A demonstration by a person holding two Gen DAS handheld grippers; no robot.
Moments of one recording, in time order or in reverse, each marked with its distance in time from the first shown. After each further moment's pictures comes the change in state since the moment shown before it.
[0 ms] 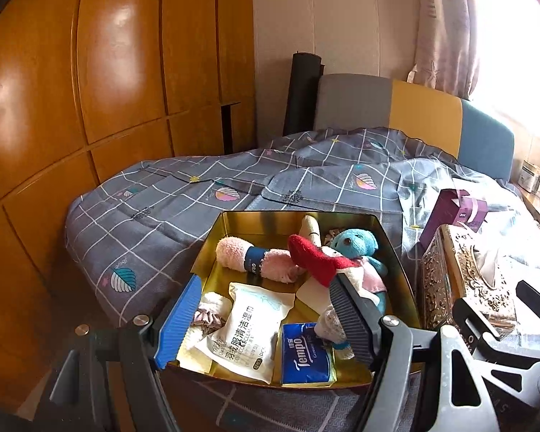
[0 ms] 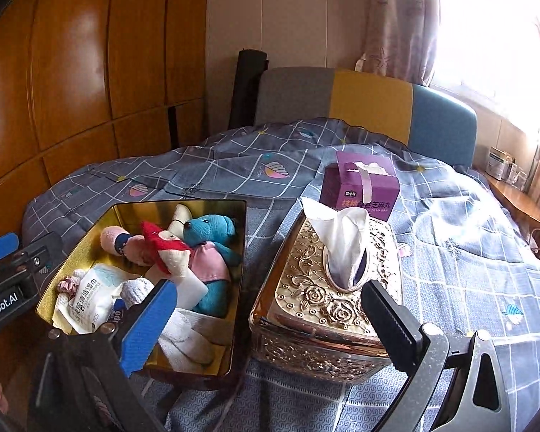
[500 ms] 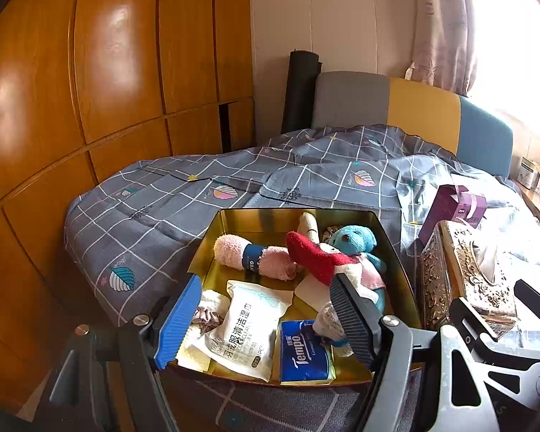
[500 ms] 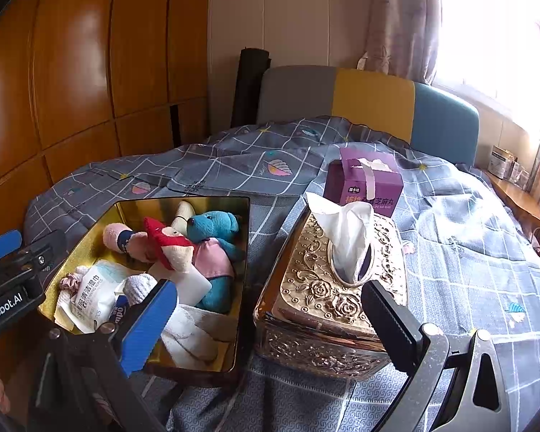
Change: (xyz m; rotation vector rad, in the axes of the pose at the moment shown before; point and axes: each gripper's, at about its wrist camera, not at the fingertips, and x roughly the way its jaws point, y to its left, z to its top) left arm 0.001 -0.001 -0.001 0.010 0.009 -0.006; right arm 0.000 0.002 -0.002 0.003 0.006 0.005
